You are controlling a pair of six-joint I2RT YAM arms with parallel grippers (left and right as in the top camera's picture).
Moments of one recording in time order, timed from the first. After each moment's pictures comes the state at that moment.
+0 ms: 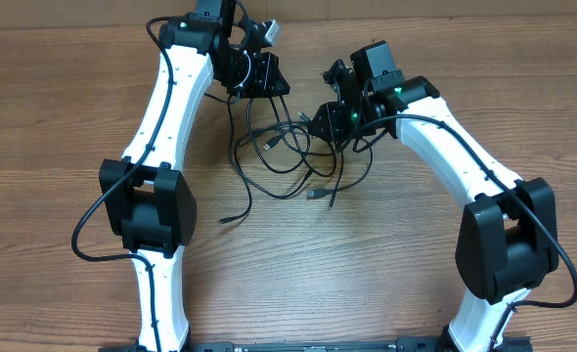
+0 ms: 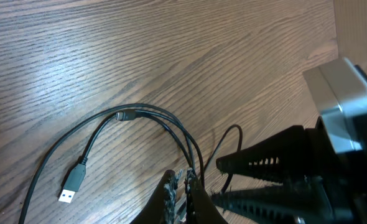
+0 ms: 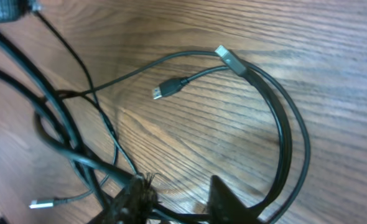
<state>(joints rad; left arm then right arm) -0.20 2.26 2.20 -1.15 0.69 -0.05 0.35 1.95 1.56 -0.73 -0.46 0.17</state>
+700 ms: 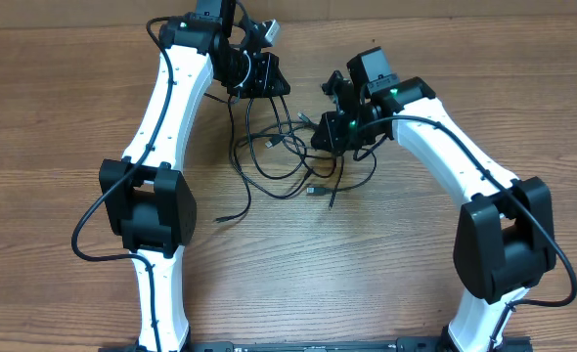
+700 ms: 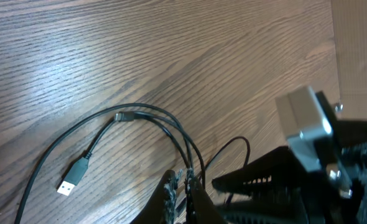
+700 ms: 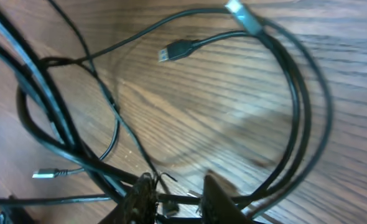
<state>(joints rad) -0.20 2.26 2.20 -1.15 0.70 -0.05 0.37 1.96 1.56 -0.82 -0.48 0.17</state>
